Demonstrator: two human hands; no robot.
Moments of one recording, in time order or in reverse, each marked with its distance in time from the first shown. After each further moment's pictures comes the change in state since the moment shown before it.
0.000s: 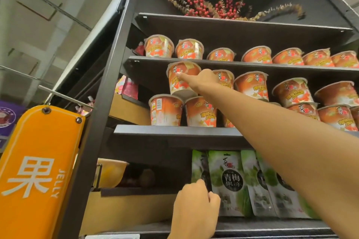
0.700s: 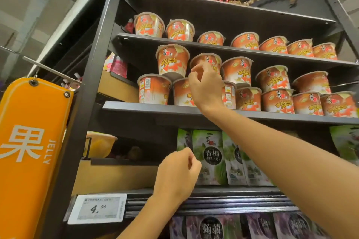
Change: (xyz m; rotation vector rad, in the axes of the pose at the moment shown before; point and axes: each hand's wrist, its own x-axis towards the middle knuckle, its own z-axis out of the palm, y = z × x) left_hand -0.010 0.001 -0.007 -0.053 0.221 0.227; right_hand -0.087 0.044 -0.019 0.057 0.312 -0.406
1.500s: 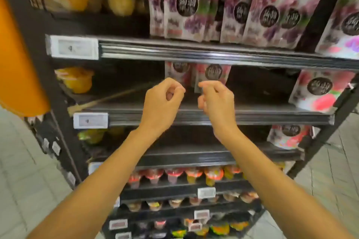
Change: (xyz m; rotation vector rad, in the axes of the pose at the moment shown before) left_hand -0.339 0.067 0.057 -0.458 -0.220 -0.529; right_hand -0.457 0.018 -0.232 0.175 -0.428 1.096
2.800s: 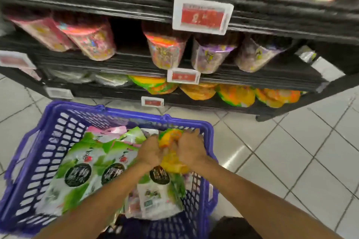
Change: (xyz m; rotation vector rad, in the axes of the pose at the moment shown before) left_hand -0.683 -0.568 0.424 0.419 -0.747 -1.153; right_hand -0.409 0.869 -0.134 -1.193 -1.182 0.606
